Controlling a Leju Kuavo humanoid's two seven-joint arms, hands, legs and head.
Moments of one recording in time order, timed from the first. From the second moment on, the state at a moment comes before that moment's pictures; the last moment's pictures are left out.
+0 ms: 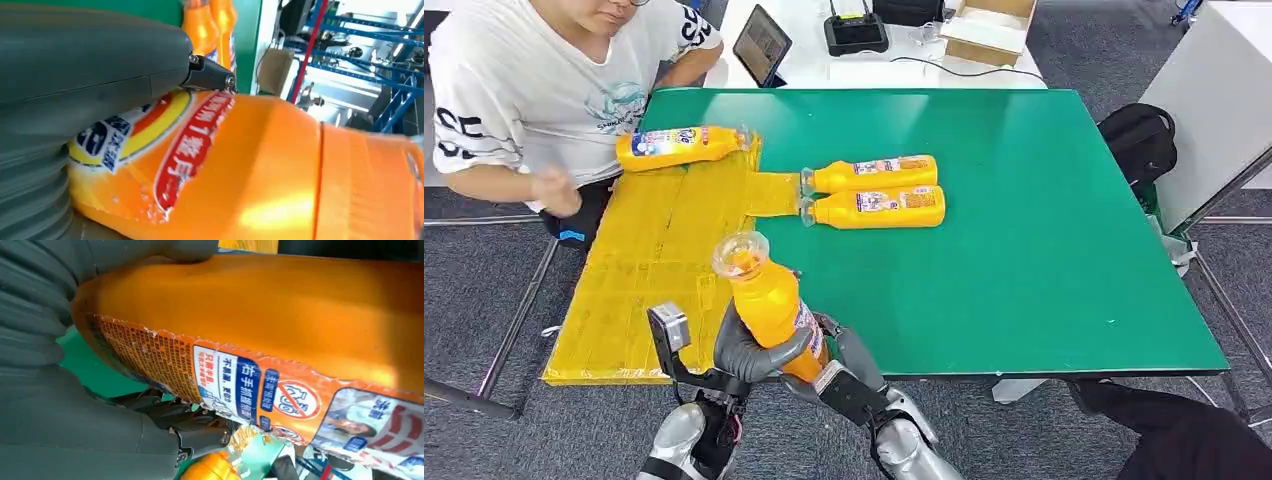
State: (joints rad) left arm -0.09 -0.26 -0.33 -1.30 0.13 -0.18 -0.50; right arm -0.16 0.24 0.40 -0.96 0.37 -0.06 -0.52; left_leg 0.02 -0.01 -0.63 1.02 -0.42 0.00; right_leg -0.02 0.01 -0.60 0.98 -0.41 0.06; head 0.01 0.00
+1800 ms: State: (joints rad) left arm -0.53 -0.10 -0.05 -0.83 -1.22 0.69 -0.43; right arm -0.09 0.23 0.42 -1.42 0.24 -0.35 -0.64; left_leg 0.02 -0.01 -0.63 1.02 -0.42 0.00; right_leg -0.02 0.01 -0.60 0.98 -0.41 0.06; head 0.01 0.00
